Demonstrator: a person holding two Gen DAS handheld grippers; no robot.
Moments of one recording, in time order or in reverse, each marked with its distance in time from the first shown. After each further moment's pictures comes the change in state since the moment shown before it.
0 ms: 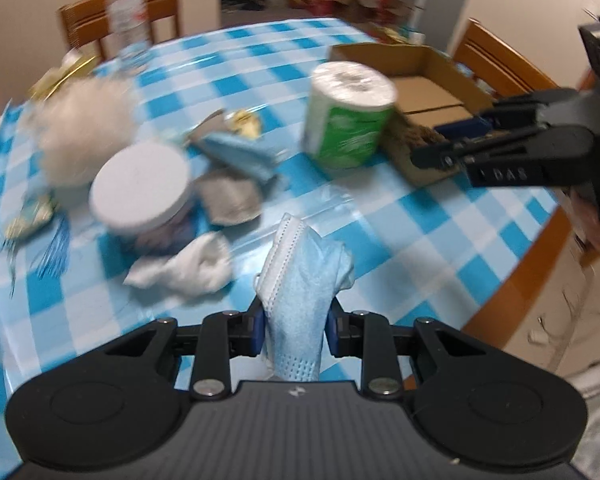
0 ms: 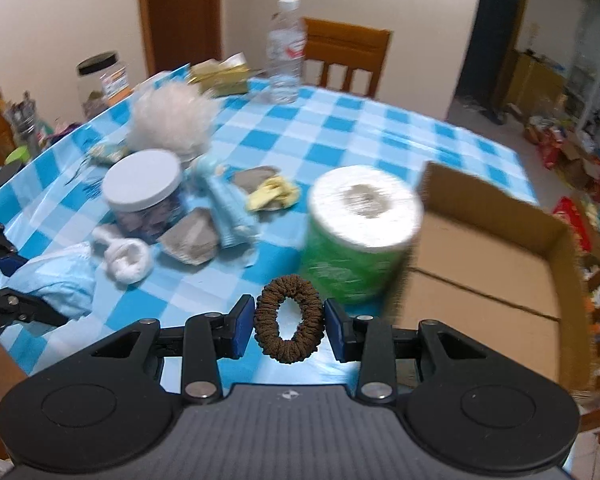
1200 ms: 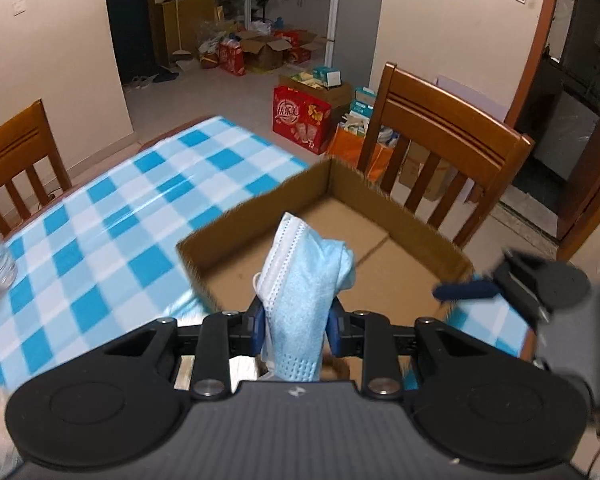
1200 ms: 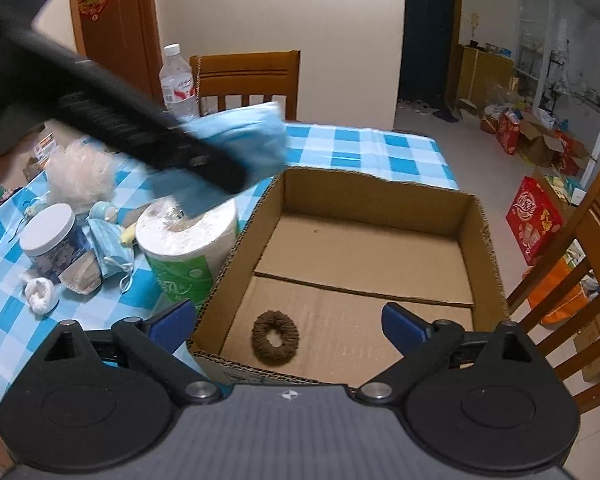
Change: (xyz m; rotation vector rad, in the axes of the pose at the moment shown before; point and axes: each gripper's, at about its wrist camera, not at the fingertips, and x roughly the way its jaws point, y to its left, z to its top) left arm 0.082 -0.134 0.225 0.249 -0.142 -0.114; right arm -0.005 -0.143 -0.031 0.157 -0.108 -0.032
